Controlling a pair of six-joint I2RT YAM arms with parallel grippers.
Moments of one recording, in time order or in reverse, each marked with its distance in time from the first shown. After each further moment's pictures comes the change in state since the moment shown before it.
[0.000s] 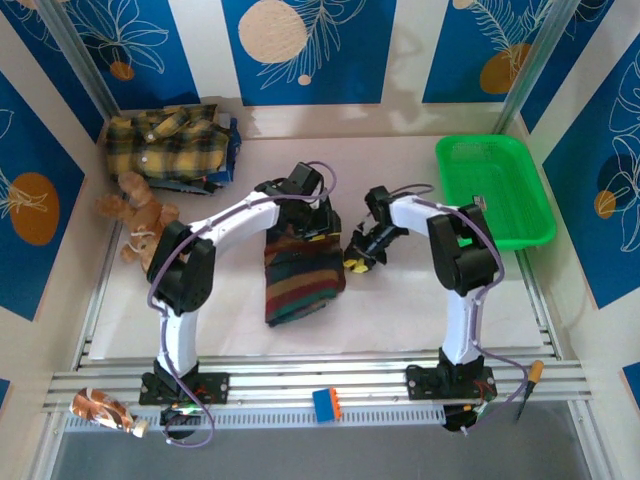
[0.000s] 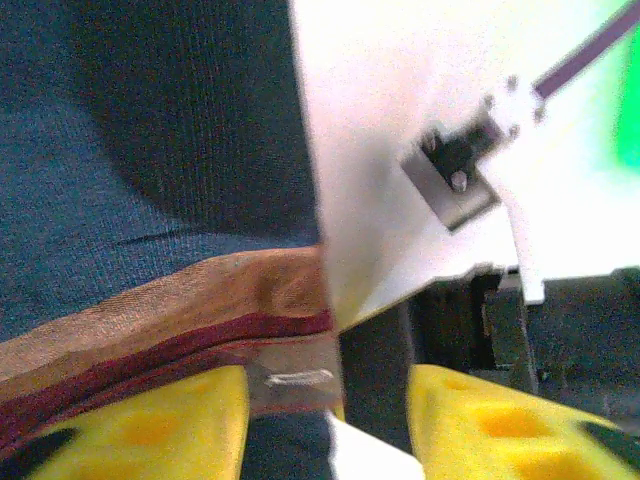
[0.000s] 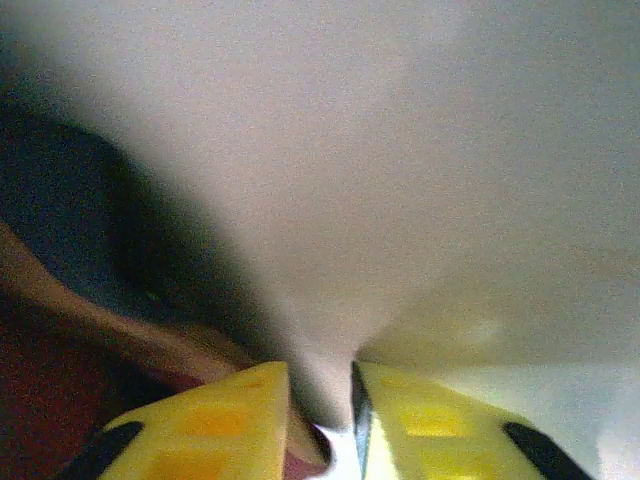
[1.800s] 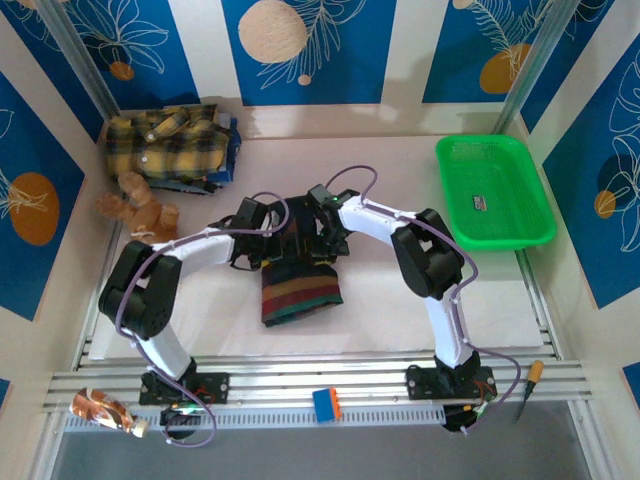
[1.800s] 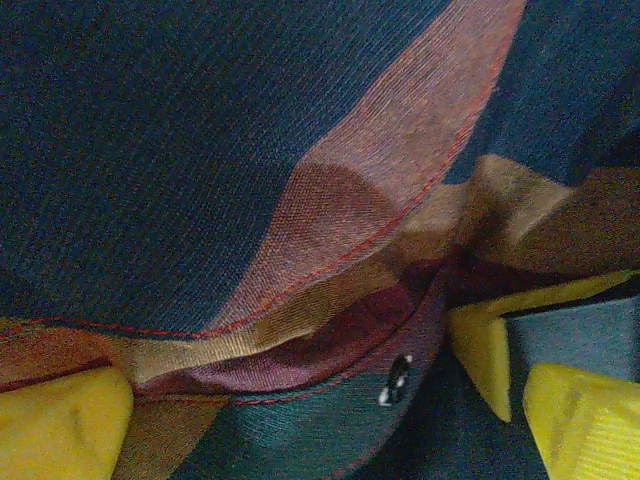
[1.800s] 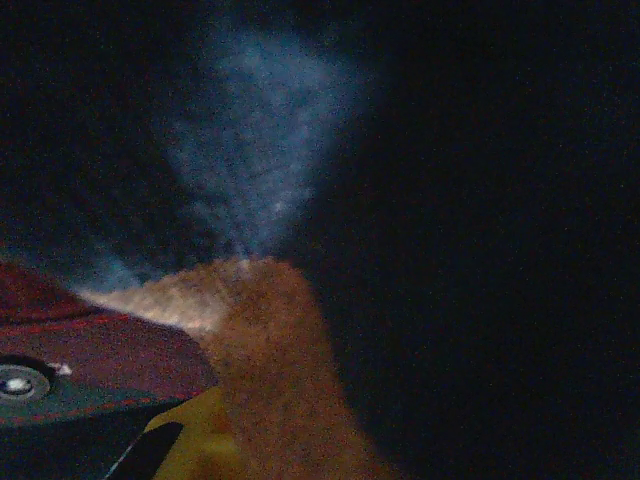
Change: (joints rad) left arm 0.203 -0.297 -0.633 0.333 -0.015 0.112; right arm 0.350 0.151 0.335 -0.049 0.363 -0.008
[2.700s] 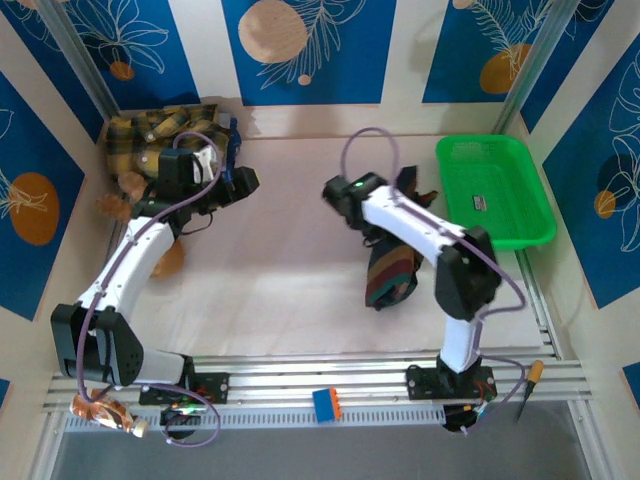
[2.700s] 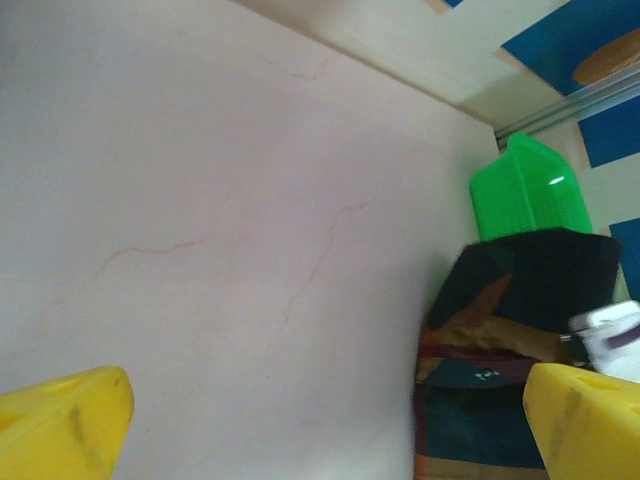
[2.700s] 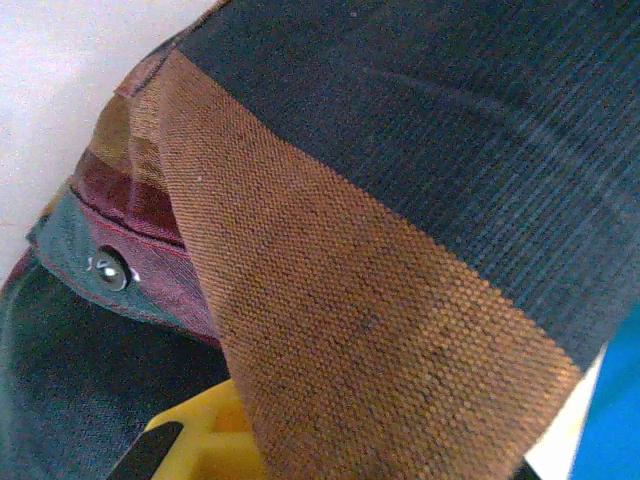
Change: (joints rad) left arm 0.289 -0.317 0.214 -0.134 0.095 0.075; right arm 0.042 -0.217 0.039 -0.490 1.012 -0.213
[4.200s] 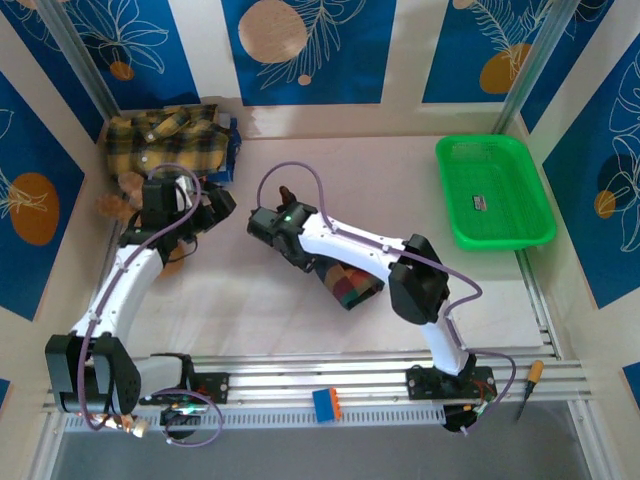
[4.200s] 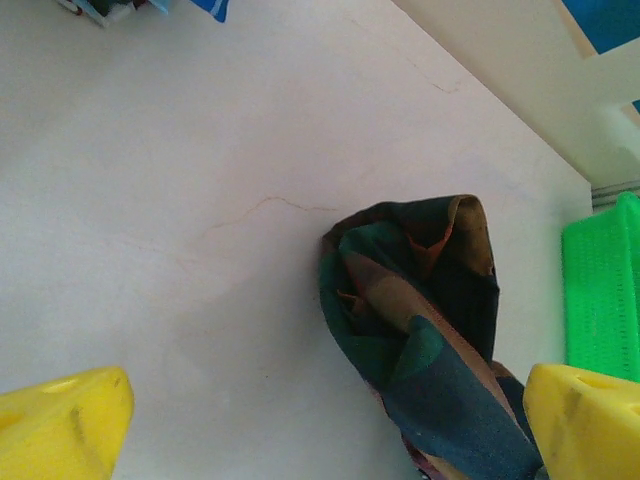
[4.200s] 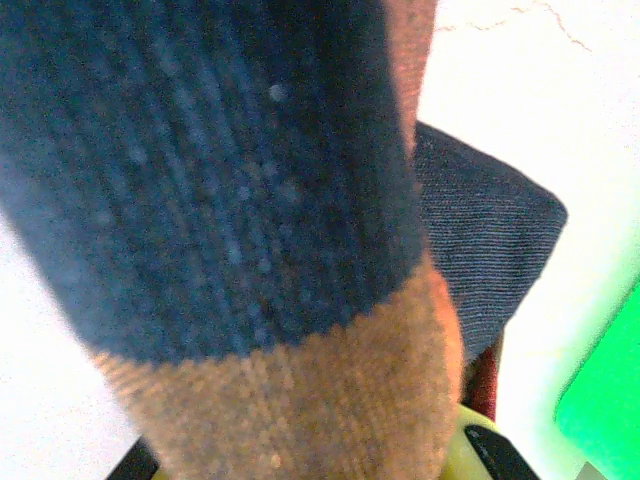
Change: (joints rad) left arm 0.114 -0.154 -0.239 0.015 -0.091 -0.093; right arm 0.306 0.179 0.247 0.094 -0.226 -0.135
